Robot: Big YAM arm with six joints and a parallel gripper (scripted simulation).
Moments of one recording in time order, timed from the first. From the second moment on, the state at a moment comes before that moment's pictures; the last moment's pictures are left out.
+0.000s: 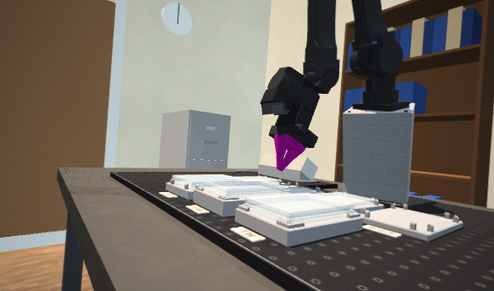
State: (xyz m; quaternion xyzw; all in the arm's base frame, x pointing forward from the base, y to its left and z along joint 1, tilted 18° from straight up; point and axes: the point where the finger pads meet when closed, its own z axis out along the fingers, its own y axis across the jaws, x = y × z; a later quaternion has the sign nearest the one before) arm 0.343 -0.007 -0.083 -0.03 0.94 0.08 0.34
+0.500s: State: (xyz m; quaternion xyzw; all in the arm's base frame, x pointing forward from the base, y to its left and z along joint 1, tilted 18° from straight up) arm 0.372 -0.073 -0.079 -0.03 0.91 0.08 0.40
